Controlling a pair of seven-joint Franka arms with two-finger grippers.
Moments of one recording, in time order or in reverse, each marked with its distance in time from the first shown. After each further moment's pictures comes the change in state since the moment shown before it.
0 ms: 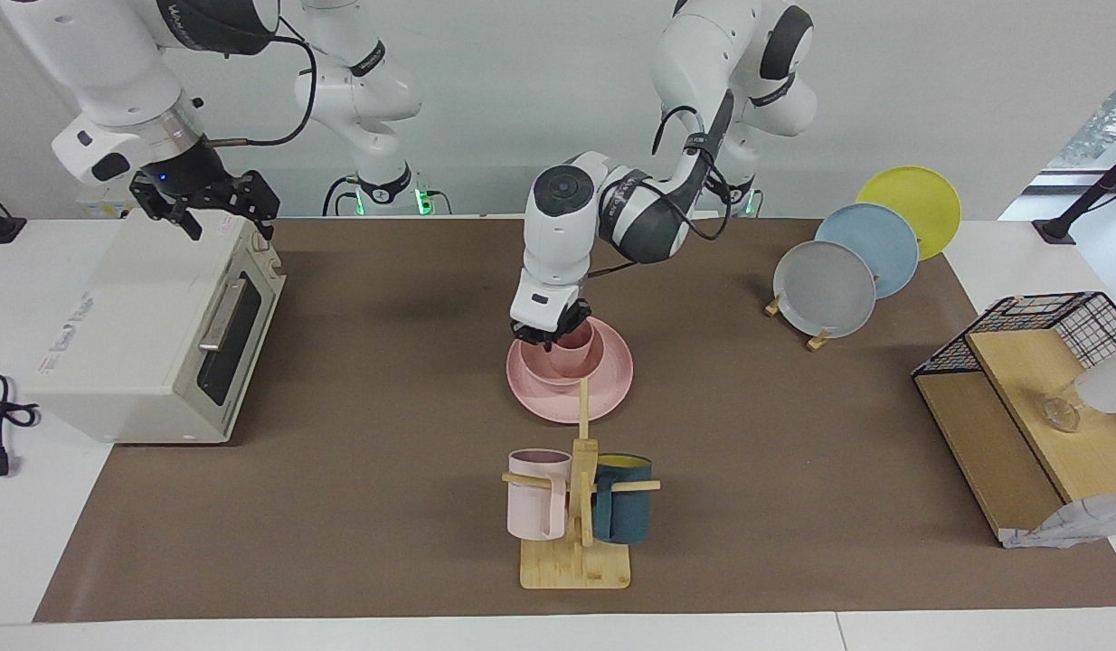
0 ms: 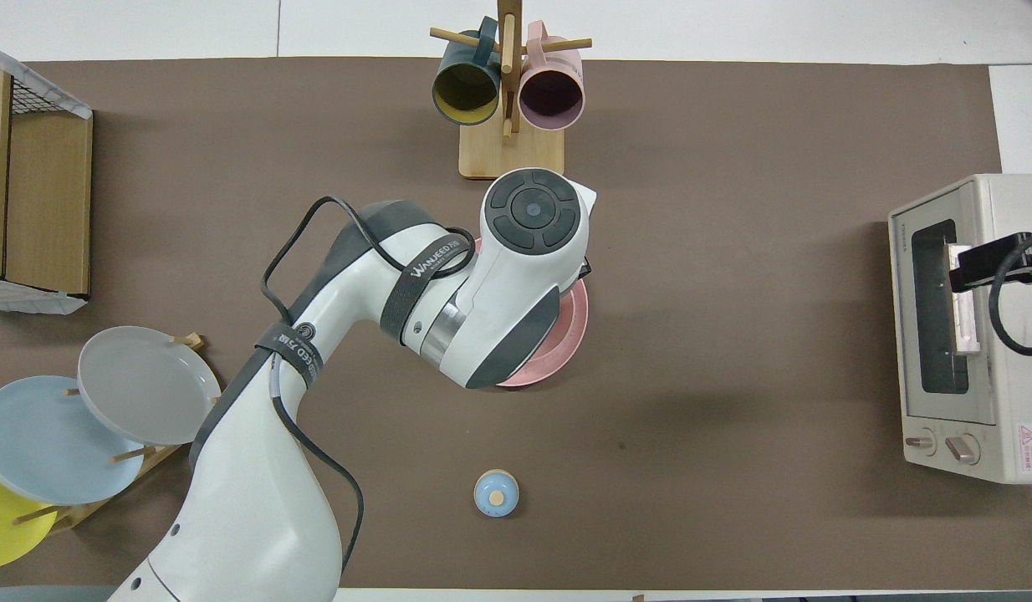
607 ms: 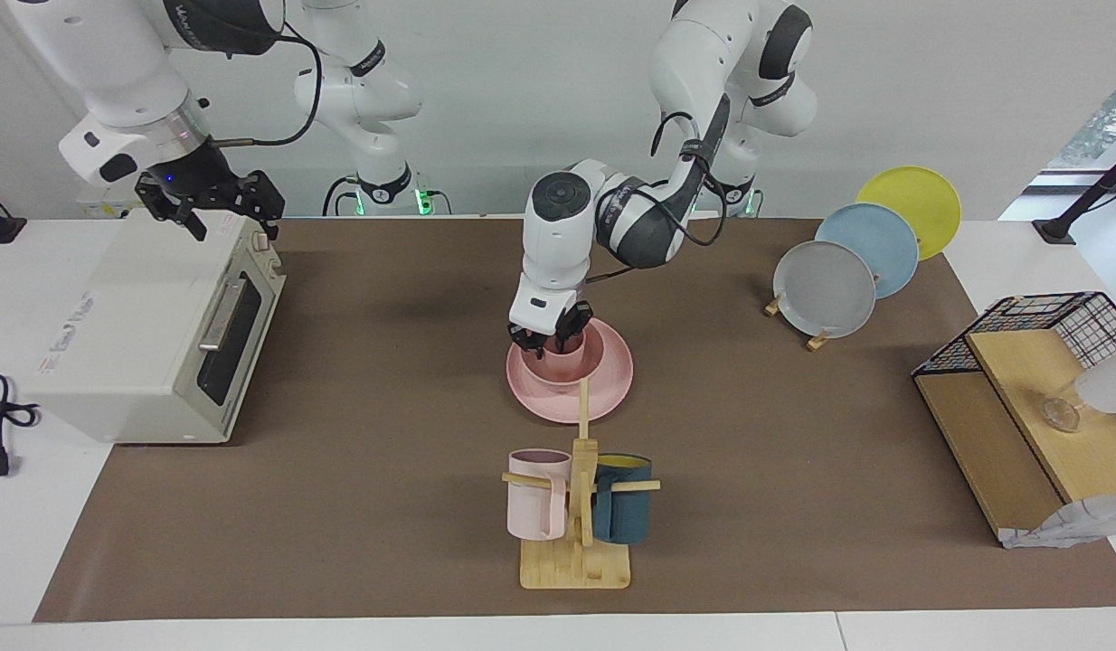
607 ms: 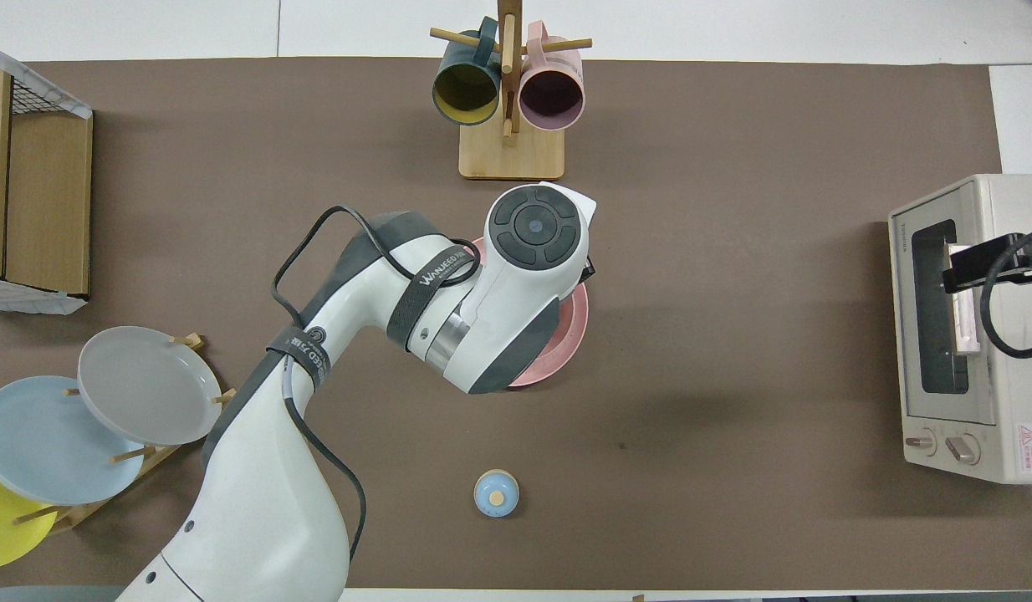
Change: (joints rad) left arm -0.005 -0.001 0.000 -0.021 0.019 0.028 0.000; right arm 0.008 0.000 0.003 -0.001 0.000 0.000 0.000
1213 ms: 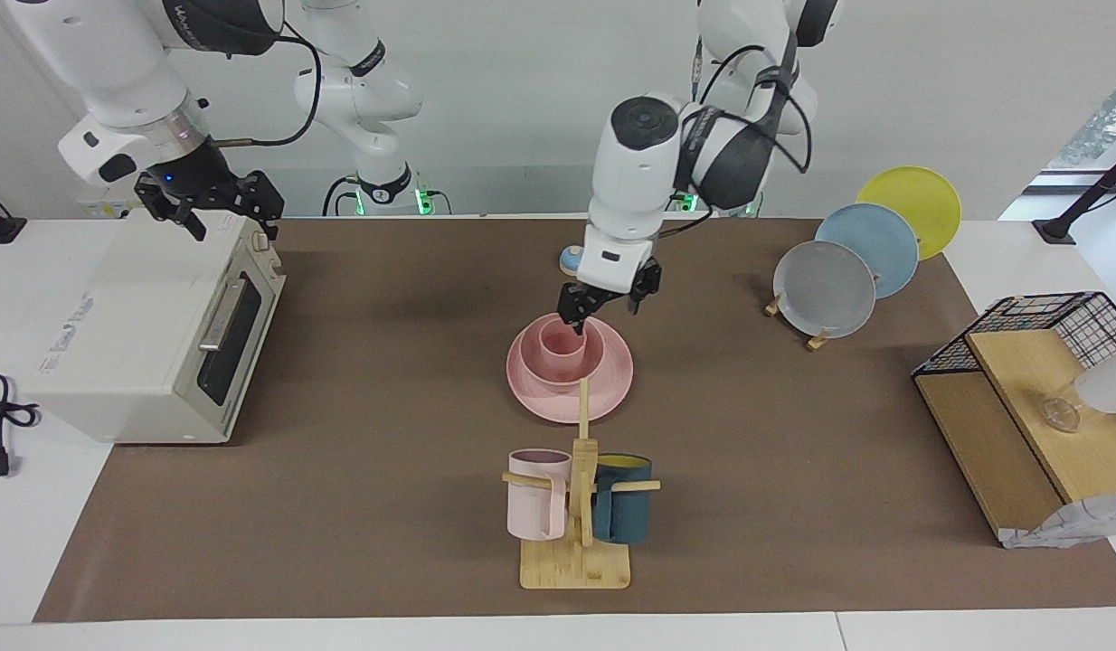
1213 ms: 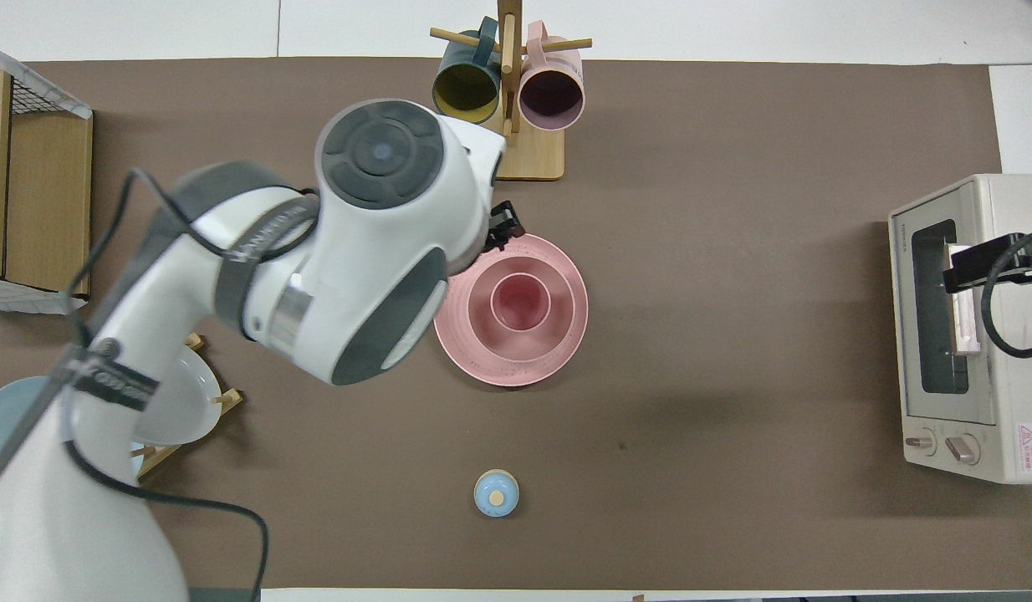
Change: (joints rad) left arm 0.139 -0.220 0.031 0.011 0.004 -0.214 0.114; right arm 0.000 0.000 0.000 0.000 0.000 0.000 0.000
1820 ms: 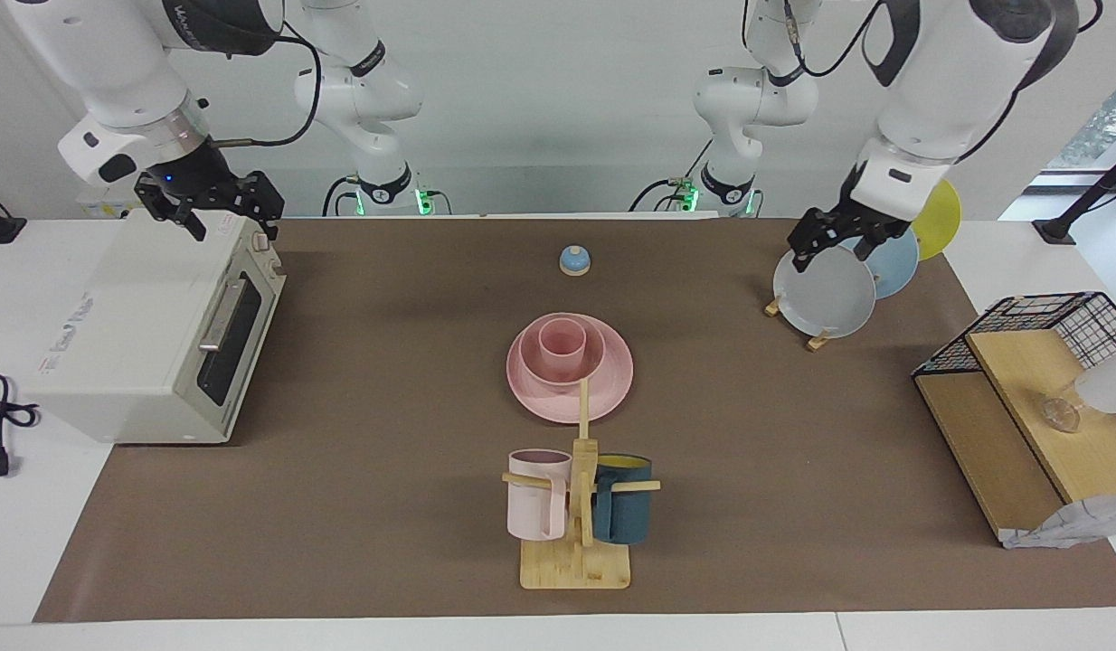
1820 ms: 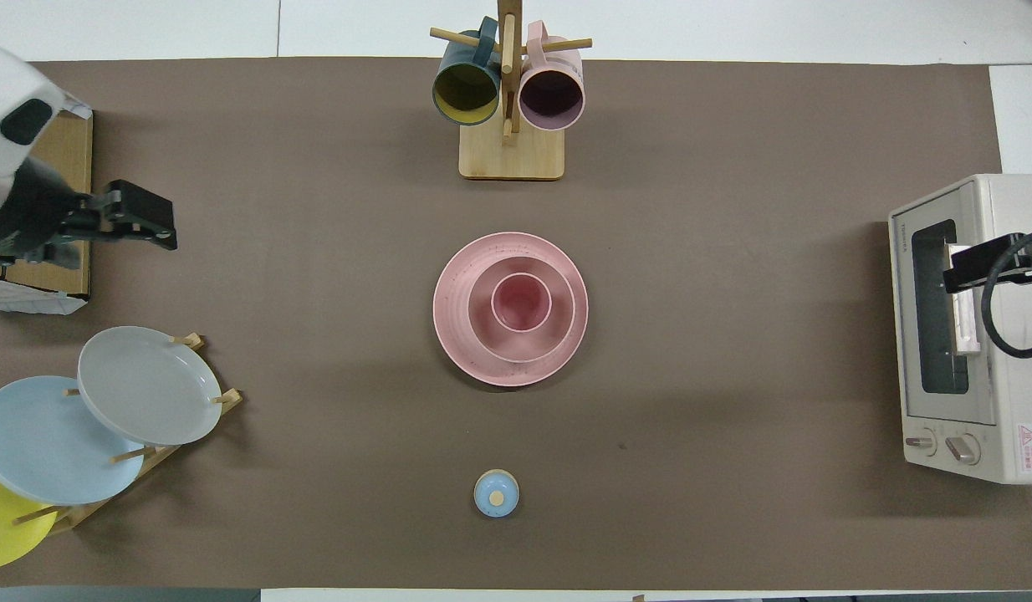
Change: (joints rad) left arm 0.444 -0.245 0.010 -0.060 0.000 -0.284 0.698; right arm 0.000 0.000 0.000 0.000 0.000 0.000 0.000
